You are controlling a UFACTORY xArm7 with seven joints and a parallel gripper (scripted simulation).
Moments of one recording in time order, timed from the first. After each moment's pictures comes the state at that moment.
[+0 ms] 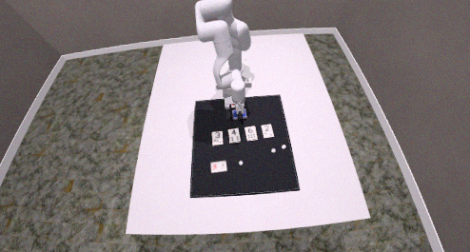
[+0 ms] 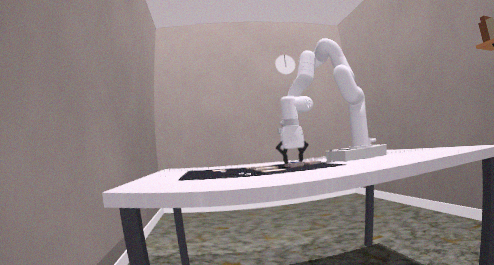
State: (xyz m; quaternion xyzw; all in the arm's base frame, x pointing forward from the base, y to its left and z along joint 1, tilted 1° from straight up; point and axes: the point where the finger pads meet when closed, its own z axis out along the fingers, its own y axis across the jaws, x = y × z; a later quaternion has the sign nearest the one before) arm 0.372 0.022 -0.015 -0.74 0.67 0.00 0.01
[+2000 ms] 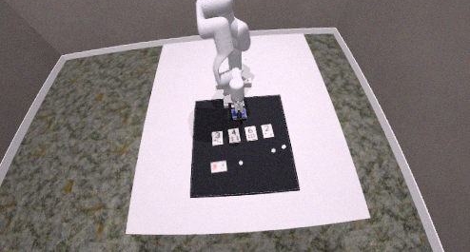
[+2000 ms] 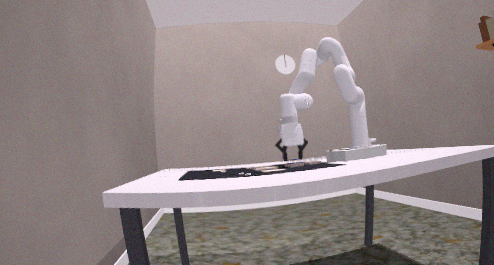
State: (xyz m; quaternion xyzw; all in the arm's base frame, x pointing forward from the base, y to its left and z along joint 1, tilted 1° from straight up) arm 0.371 0.017 -0.003 -0.74 0.67 0.00 0.01
